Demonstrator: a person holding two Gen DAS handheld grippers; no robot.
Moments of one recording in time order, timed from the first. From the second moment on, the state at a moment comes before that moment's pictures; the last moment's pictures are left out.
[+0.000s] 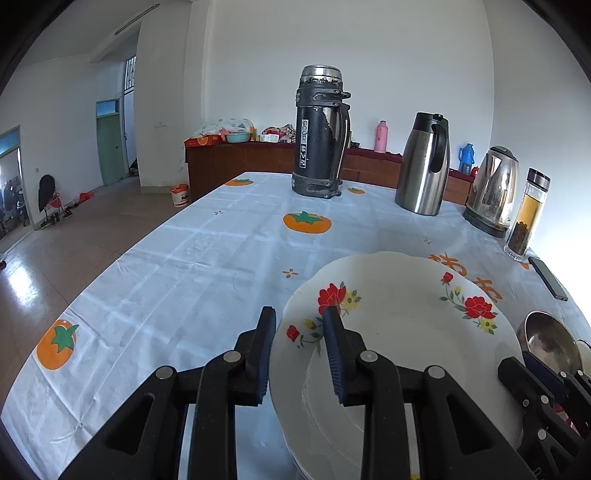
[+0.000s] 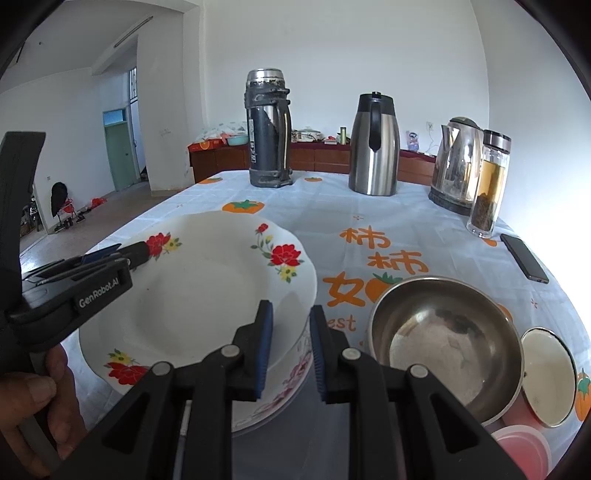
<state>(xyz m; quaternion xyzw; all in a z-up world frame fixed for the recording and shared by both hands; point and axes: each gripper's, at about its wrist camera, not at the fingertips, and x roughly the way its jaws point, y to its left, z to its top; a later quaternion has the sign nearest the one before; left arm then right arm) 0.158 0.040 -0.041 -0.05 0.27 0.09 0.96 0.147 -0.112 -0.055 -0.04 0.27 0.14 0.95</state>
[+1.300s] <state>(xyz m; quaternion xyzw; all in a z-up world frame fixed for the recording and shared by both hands) 0.162 0.035 -0.050 -0.04 0.29 0.08 0.95 0.149 -0.116 -0.058 -0.04 0.28 0.13 0.95</state>
